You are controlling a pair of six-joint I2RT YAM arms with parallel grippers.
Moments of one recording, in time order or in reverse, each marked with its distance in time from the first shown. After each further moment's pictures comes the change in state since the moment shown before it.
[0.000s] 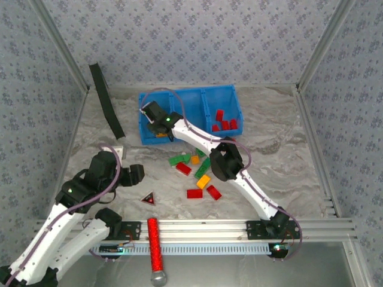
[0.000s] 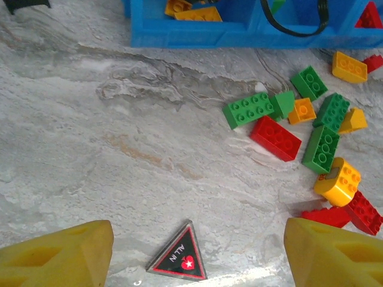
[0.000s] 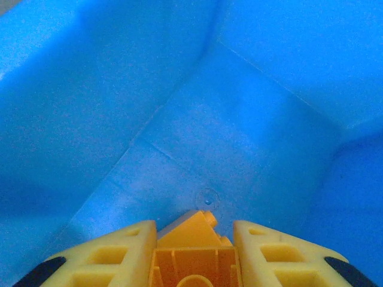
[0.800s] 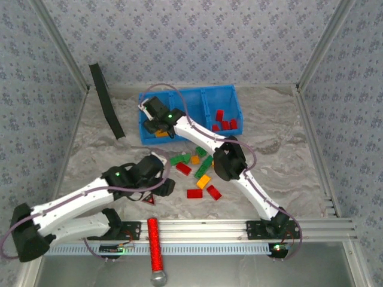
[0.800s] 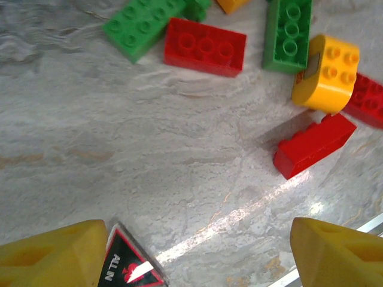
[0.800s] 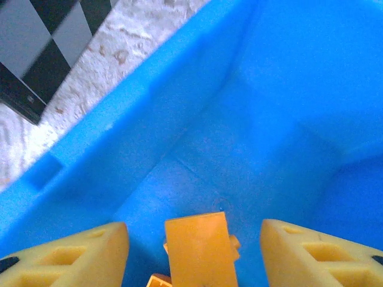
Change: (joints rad) left arm -0.408 0.399 -0.061 0.239 -0.027 0.063; right arm -0.006 -0.083 -0.023 -0.004 -0.093 -0.027
